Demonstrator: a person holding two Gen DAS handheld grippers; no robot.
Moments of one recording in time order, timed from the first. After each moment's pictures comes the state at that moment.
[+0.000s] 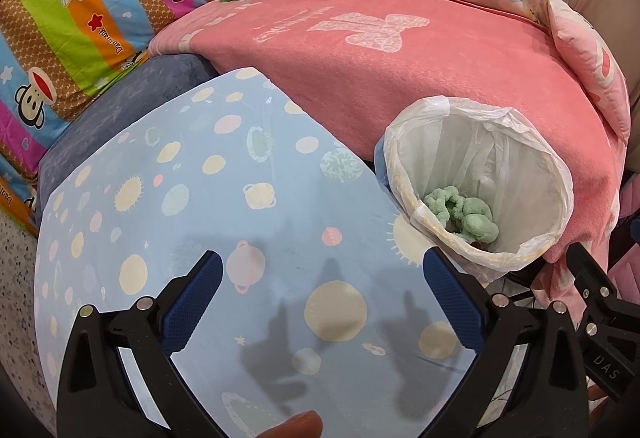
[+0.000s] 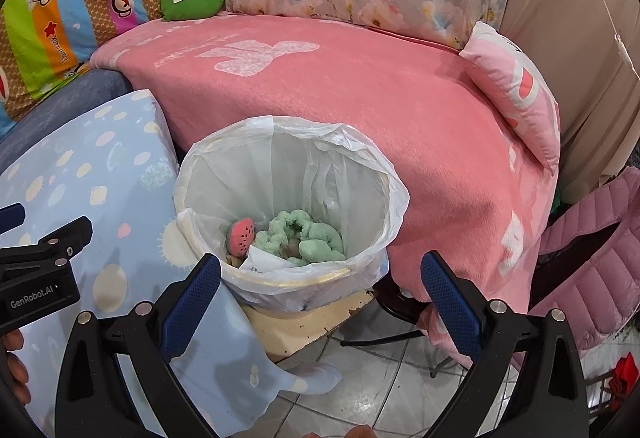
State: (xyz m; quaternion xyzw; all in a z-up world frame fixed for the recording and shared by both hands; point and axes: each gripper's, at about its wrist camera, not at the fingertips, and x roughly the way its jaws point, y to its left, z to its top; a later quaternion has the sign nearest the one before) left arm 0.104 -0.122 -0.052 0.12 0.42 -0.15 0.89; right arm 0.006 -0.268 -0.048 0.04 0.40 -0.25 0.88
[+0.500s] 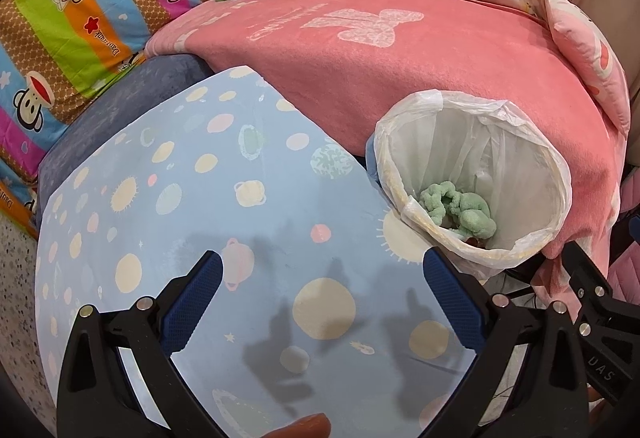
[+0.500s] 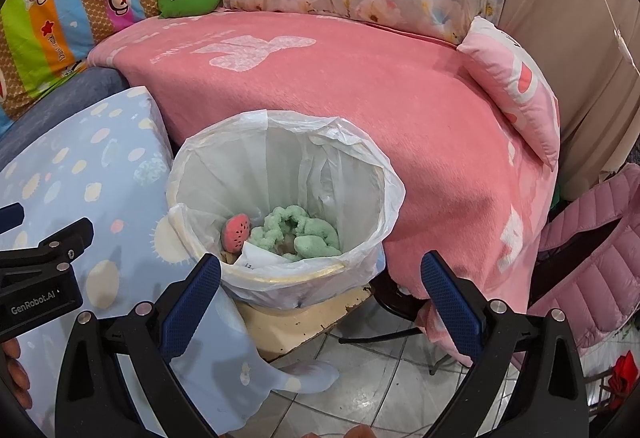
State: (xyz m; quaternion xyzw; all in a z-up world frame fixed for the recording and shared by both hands) left arm 0.099 -0.134 -0.057 0.13 0.42 -0.15 0.88; right arm 0.003 -0.277 -0.054 0.04 0.40 -0.25 0.88
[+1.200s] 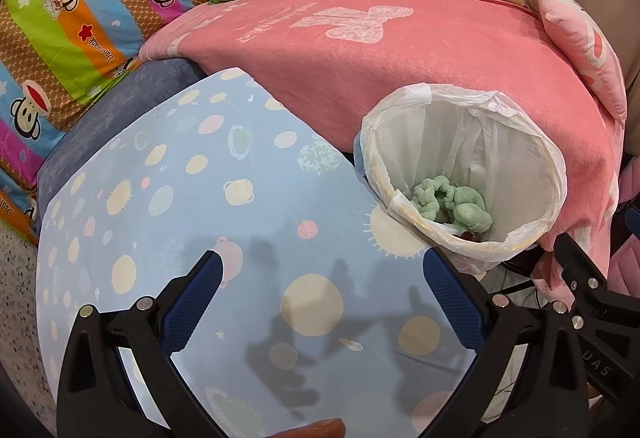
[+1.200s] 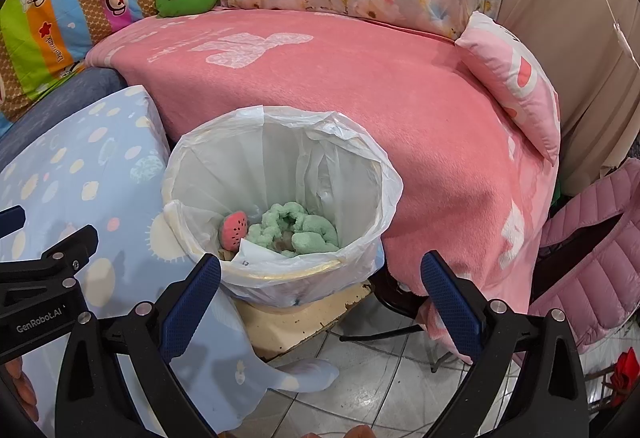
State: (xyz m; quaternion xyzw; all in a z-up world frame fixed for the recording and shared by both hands) left arm 0.091 -0.145 -0.060 0.14 0.42 -0.16 0.88; right arm 0.003 -0.282 -0.058 0.05 0.40 -0.25 0.88
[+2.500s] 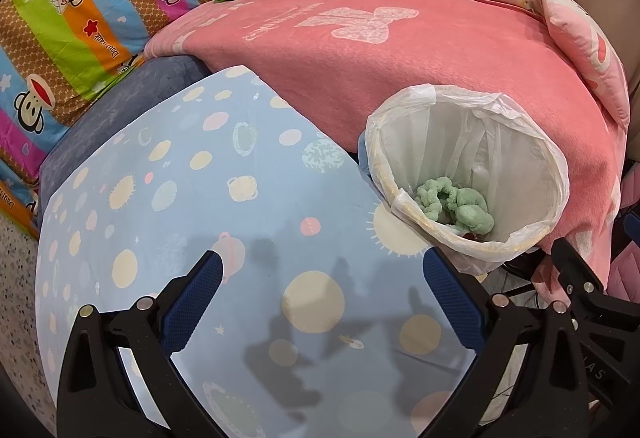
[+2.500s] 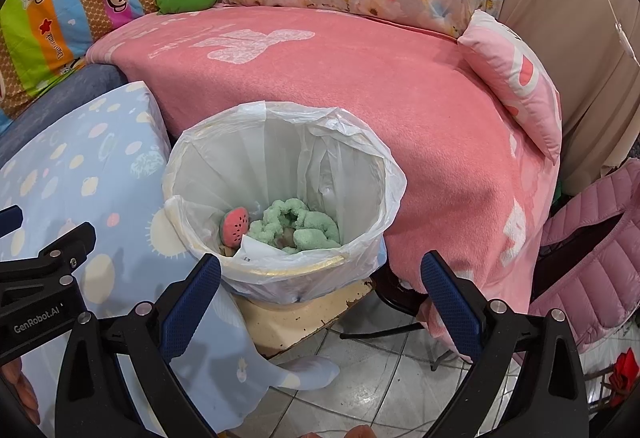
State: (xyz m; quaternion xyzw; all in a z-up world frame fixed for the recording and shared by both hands) left arm 0.090 -0.142 -0.061 0.14 0.42 -0.15 0.88; right arm 0.002 -0.282 -0.063 0.05 0.41 -0.25 0.88
